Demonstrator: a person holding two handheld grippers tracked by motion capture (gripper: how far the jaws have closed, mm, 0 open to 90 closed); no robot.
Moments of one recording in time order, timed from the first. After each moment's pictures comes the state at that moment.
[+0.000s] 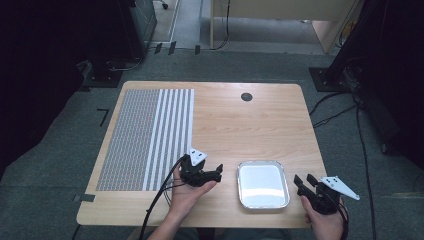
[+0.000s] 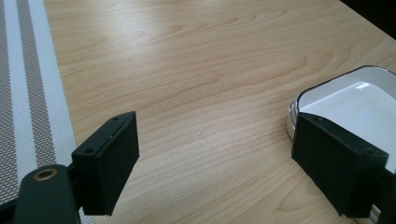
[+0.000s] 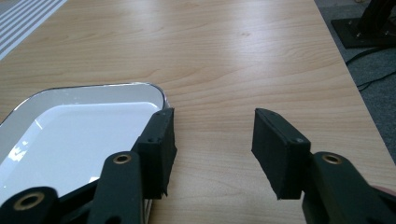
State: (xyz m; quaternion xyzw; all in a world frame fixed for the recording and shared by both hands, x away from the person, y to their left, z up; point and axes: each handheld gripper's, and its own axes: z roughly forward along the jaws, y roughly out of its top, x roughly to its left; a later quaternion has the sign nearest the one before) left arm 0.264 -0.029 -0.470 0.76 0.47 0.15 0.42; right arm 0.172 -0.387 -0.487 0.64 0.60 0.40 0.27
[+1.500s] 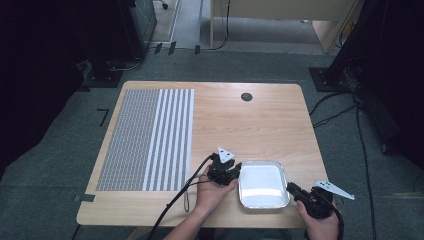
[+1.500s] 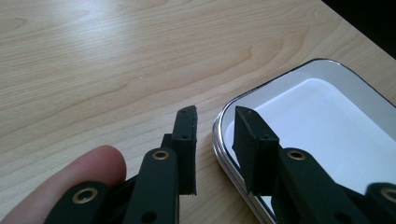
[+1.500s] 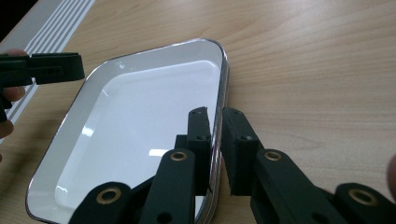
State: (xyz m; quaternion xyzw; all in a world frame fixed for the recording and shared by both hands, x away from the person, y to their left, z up) left arm 0.274 -0.099 -0.489 0.79 0.45 0.10 0.42; right arm 0.165 -0.375 -0.494 0.66 0.60 0.43 0.14
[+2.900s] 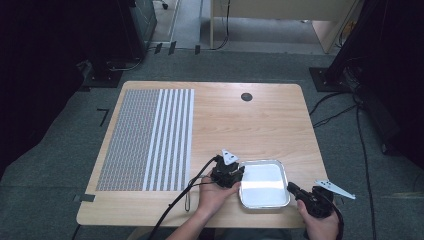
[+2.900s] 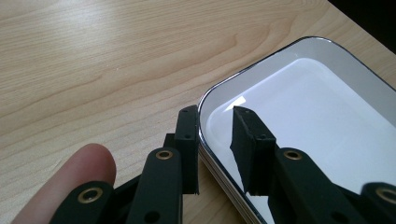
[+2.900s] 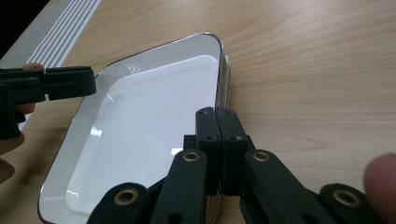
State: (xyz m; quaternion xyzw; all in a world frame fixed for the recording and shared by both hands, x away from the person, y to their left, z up) left arm 0.270 -0.107 -0.493 0.80 0.43 0.08 0.41; right arm 0.167 -0.377 -0.495 0.66 0.59 0.44 0.13
